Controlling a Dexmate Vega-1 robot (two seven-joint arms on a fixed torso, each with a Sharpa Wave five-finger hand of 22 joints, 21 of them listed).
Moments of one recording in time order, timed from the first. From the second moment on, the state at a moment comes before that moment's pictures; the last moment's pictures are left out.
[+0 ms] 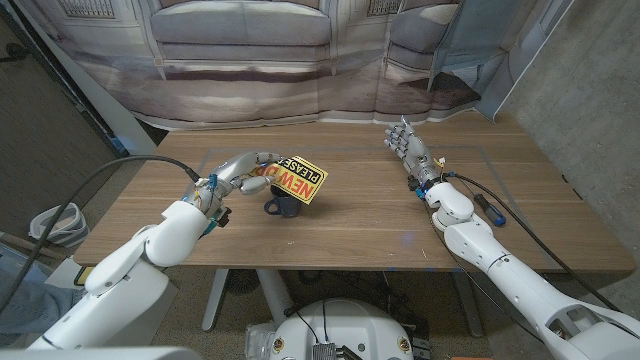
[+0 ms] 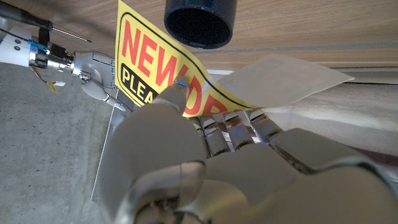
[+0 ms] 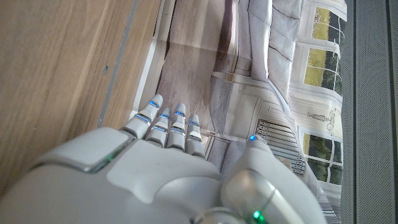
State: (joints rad) left arm 1.50 0.70 -0.04 -2.26 0.47 0.11 -0.03; left_hand 1.11 0.09 0.41 -0.11 0.17 0.53 -0.09 0.22 0.20 0.53 -0.16 0.20 0.21 0.43 -0.05 0.21 0.23 0.24 -0.02 0.45 0.19; right arm -0.87 -0.45 -0.42 -1.36 0.60 0.34 0.01; right_hand 0.16 0.02 0.14 0.00 0.22 0.20 0.05 0.21 0.19 0.26 0.08 0.24 0.19 0.14 0.04 0.20 0.19 0.22 -0.02 0.25 0.18
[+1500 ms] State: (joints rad) left arm 1.44 0.78 0.01 -2.28 0.44 0.19 -0.12; left_hand 1.07 0.07 0.39 -0.10 0.17 0.49 -0.09 0.21 0.20 0.46 -0.15 0.19 0.21 0.37 -0.04 0.20 0.22 0.20 -0.01 0.42 0.19; right arm -0.86 -0.45 -0.42 -1.34 0.61 0.35 0.02; right_hand 0.16 0.02 0.14 0.00 0.22 0.20 0.05 0.21 0.19 0.26 0.08 0.24 0.19 0.14 0.04 0.20 0.19 0.22 -0.02 0.24 0.18
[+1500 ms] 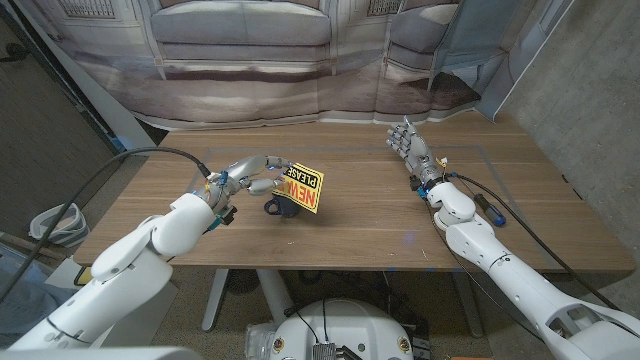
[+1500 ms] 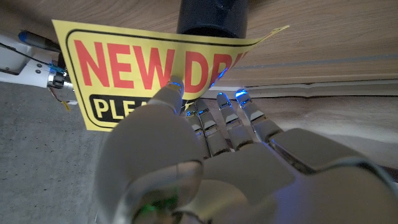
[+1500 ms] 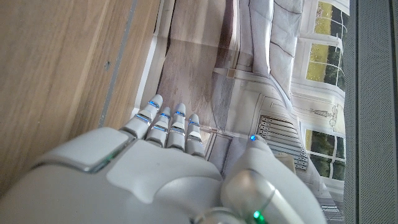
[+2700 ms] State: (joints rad) left arm 1.44 0.79 0.03 -2.30 0.44 0.22 -0.13; left_hand 1.06 0.08 0.38 -0.10 0.18 0.48 -0.08 0.21 0.20 0.44 -0.15 0.19 0.21 0.35 -0.04 0.19 0.22 0.19 -0.01 0.42 0.19; right arm -0.87 -0.45 -0.41 -1.34 0.62 0.35 0.04; right_hand 0.16 0.02 0.14 0.00 0.22 0.20 0.05 0.21 0.19 0.26 0.08 0.24 0.19 0.14 0.04 0.20 0.19 0.22 -0.01 0.24 0.18
